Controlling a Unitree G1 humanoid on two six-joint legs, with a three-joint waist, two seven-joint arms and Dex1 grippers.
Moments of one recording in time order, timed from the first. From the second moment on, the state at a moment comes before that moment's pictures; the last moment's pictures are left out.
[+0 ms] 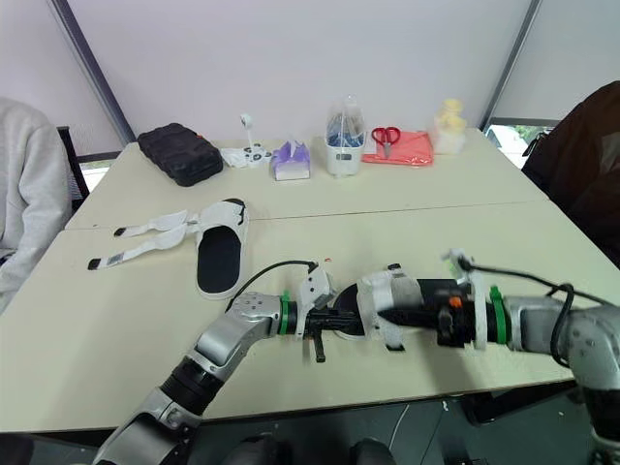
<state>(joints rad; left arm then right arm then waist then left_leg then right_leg) -0.50 0.12 -0.41 0.17 -0.16 0.39 -0.94 -0.34 -0.88 -0.25 -0.20 1.17 1.25 0.84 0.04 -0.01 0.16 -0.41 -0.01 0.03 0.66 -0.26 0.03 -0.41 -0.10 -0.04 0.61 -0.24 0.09</state>
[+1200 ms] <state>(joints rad) -0.49 0.12 -0.41 0.17 -0.17 0.37 -0.91 -0.51 -0.89 0.10 0.11 0.59 0.79 1.26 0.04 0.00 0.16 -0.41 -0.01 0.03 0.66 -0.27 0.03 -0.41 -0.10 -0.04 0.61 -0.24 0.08</state>
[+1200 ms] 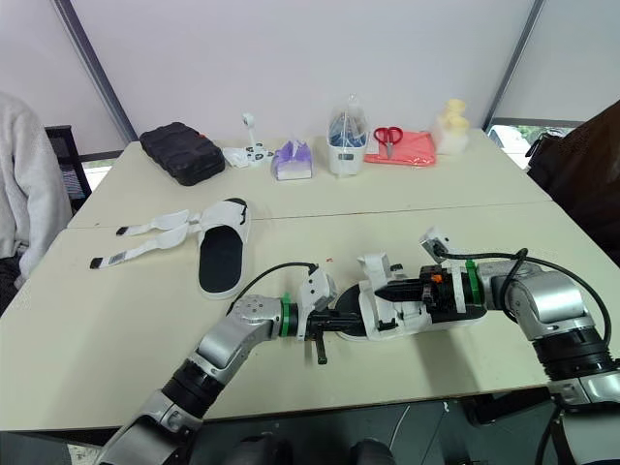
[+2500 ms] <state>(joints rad) -0.56 0.11 -0.41 0.30 -0.16 0.30 -0.95 0.13 -0.80 -0.44 -0.47 0.83 0.97 0.87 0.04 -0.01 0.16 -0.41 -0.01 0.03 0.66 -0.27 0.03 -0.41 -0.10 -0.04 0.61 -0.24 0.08</state>
